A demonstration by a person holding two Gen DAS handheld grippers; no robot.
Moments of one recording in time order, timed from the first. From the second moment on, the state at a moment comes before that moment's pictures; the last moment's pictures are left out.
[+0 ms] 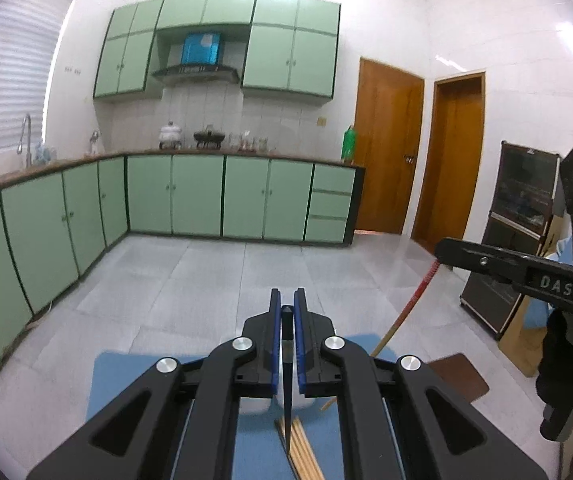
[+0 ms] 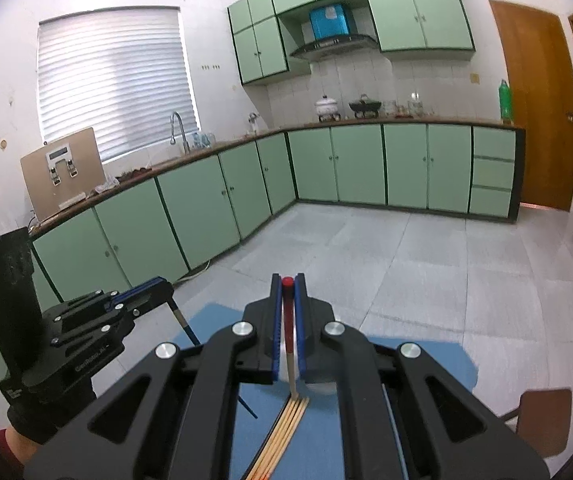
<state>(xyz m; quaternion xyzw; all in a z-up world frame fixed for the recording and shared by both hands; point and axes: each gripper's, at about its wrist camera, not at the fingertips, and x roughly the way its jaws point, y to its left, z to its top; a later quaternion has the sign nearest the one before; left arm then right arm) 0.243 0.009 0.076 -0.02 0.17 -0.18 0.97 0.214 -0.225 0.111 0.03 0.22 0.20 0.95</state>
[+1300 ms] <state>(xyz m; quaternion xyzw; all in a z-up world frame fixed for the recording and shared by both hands) 0.256 0.009 0.010 -0.01 0.22 -0.12 0.97 0.216 -0.235 0.028 0.01 0.24 0.09 0.97</state>
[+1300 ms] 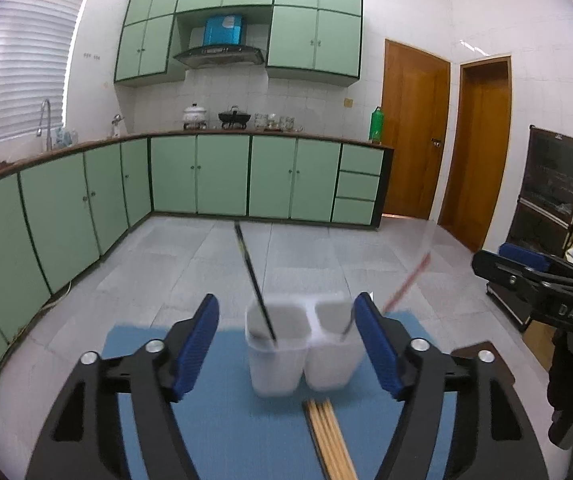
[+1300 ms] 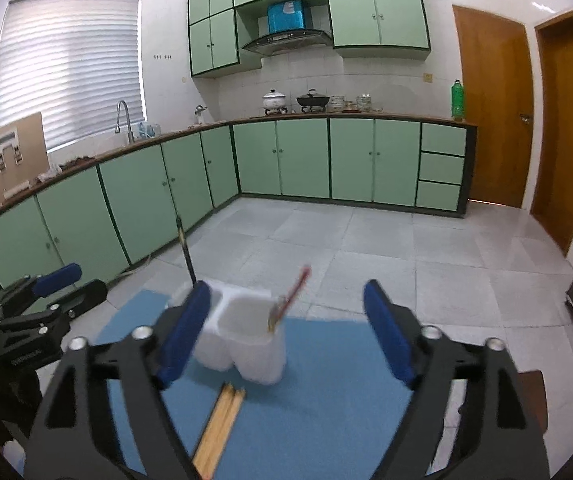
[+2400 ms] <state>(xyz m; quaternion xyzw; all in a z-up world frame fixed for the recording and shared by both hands) 0.147 0.023 -0.169 -0.01 0.41 -0.07 0.91 0.086 -0.165 -0.167 -0.01 0.42 0.09 0.90</state>
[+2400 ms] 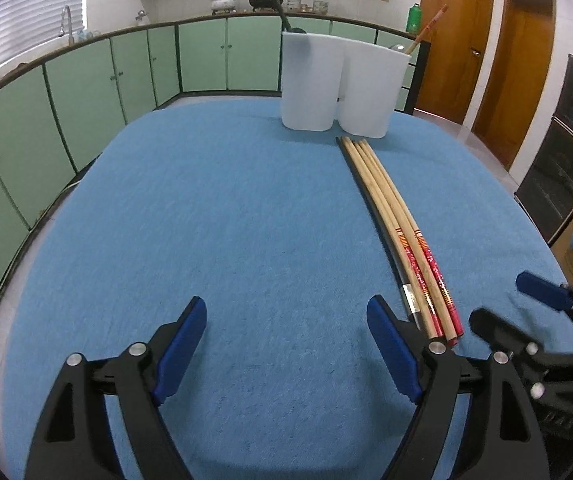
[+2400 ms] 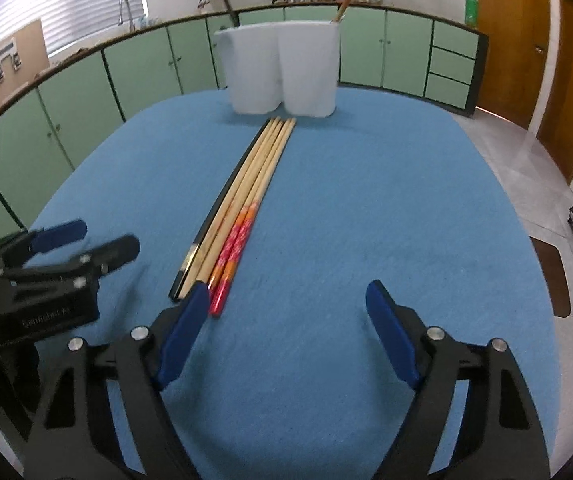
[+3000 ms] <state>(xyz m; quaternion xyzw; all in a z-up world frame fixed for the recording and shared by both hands) 0.146 0.037 -0.172 -0.02 0.43 -0.05 0.90 0.087 -0.162 -0.172 -0.03 0.43 0.07 0.90</state>
